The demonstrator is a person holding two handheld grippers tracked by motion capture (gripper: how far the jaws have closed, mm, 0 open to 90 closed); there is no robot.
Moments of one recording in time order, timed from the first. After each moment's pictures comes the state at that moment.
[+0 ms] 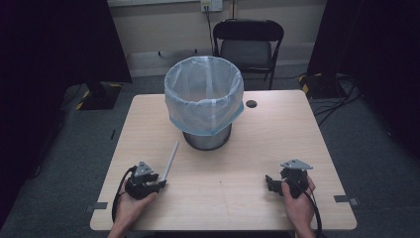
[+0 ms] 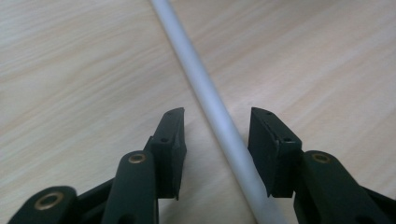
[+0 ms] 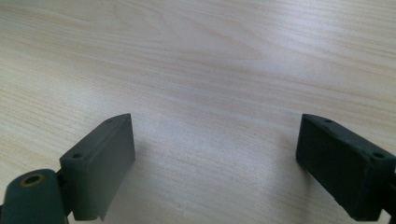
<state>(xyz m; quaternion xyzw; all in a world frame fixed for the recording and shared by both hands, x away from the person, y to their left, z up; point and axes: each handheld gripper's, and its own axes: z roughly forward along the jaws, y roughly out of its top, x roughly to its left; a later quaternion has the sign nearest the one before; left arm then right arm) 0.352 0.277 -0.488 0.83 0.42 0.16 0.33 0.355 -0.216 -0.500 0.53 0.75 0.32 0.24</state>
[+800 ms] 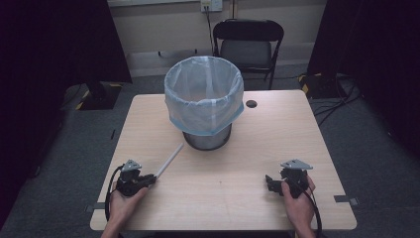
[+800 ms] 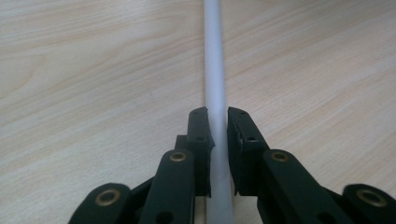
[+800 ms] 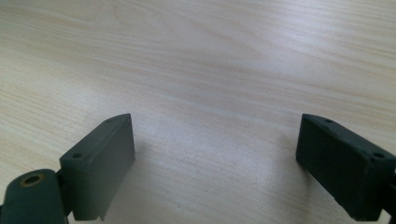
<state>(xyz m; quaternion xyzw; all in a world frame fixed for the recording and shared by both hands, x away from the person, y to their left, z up) 0.357 0.303 -0.488 0.79 0.48 0.13 0.36 0.355 -0.216 -0.500 0.53 0.75 0.32 0.24</state>
